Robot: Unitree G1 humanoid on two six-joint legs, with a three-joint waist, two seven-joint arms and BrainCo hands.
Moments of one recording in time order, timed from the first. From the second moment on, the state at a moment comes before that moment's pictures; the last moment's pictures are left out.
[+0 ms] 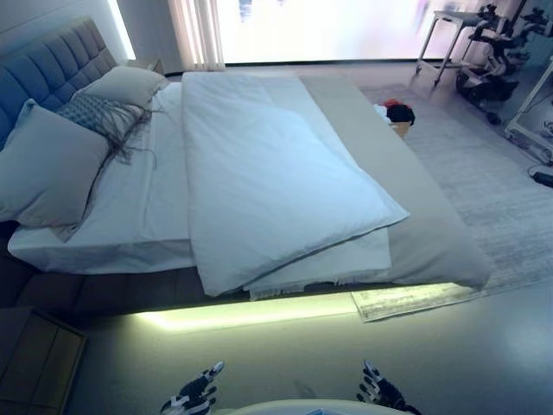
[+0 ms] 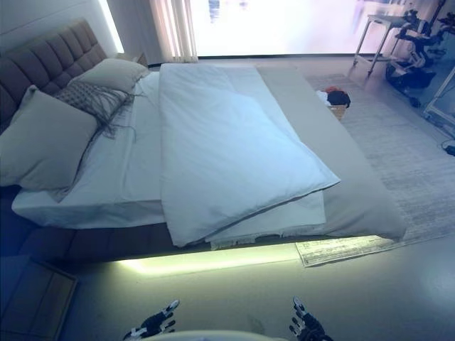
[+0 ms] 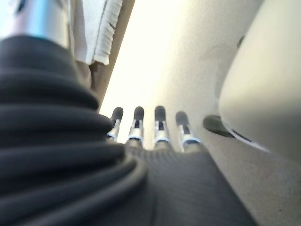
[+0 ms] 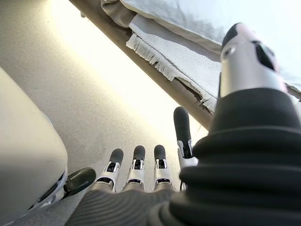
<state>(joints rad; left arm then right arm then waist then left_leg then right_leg) 0.01 0.18 -0.16 1.32 -0.60 -0.10 -0.20 0.02 -0.17 0.05 1.34 0.87 -0.09 0.28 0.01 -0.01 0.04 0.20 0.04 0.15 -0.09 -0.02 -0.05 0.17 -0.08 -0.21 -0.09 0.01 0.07</state>
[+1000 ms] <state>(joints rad) 0.02 0.19 -0.15 1.33 -0.56 -0.06 -0.21 0.03 -0.21 -0.07 1.40 1.34 0.24 0.14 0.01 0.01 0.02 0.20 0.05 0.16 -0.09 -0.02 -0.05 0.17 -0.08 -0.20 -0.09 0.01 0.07</state>
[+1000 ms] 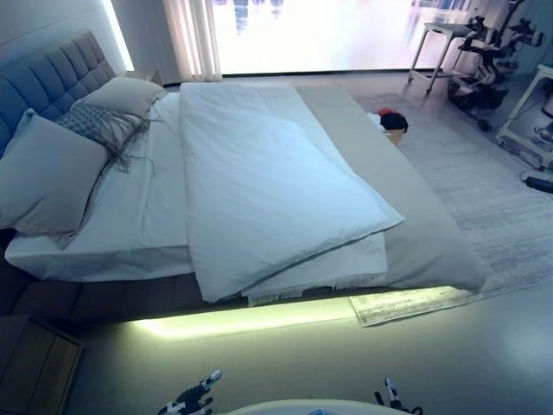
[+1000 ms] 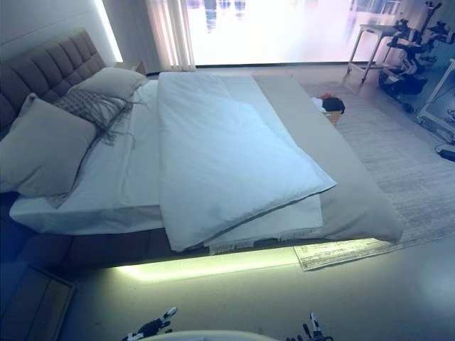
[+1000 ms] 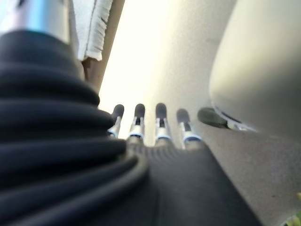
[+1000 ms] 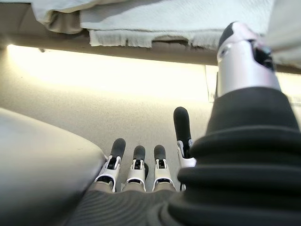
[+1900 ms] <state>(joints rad) -0.02 0.19 -0.06 1.41 -0.56 -0.09 -0.20 -0.07 -0.23 -0.07 1.46 1.16 0.21 0.17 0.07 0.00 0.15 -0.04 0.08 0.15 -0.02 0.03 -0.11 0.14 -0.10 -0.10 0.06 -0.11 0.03</state>
